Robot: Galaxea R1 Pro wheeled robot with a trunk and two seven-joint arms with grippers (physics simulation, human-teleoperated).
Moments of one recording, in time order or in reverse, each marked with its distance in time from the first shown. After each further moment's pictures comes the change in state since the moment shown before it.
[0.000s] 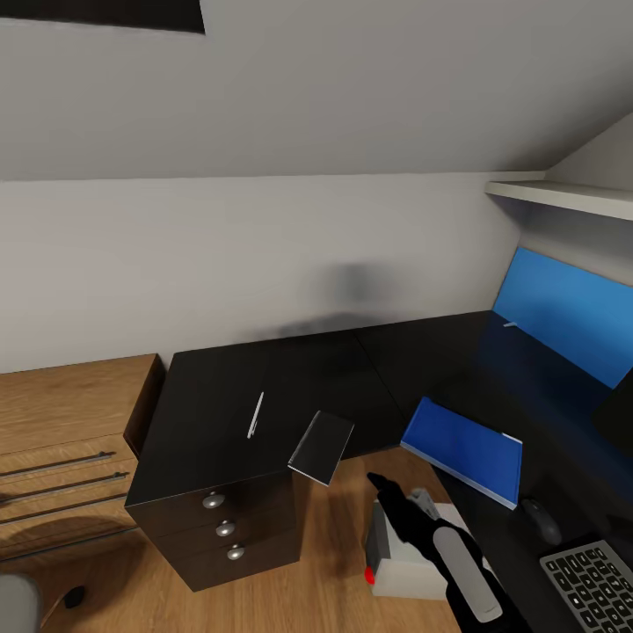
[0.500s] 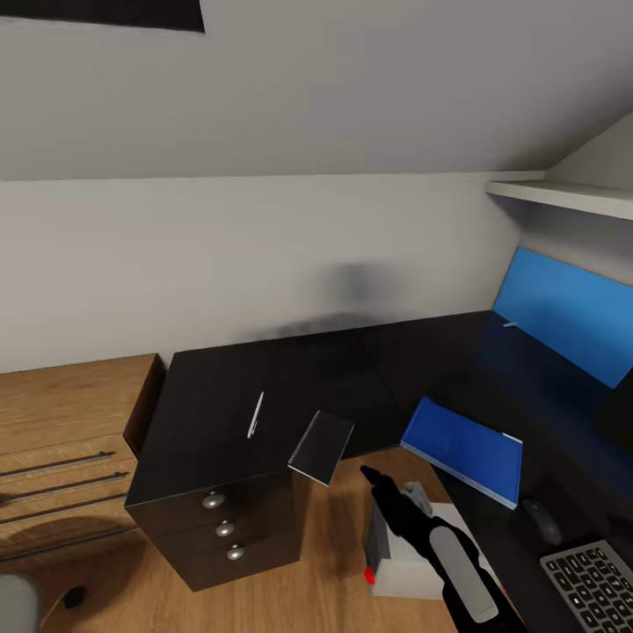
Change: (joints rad) left arm 0.028 0.013 0.004 -0.028 0.004 0.014 0.004; right arm -0.001 0.010 0.006 -0.002 0.019 0.009 0.109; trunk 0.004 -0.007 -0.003
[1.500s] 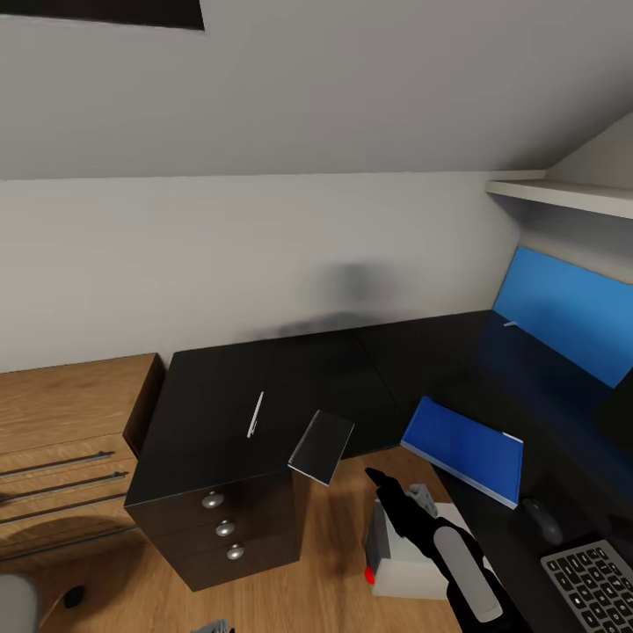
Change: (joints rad) left arm -0.044 -0.016 0.004 -0.023 0.003 -0.036 -0.003; right arm 0.000 -0.009 -0.016 0.003 -0.005 -0.001 -0.031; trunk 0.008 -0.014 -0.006
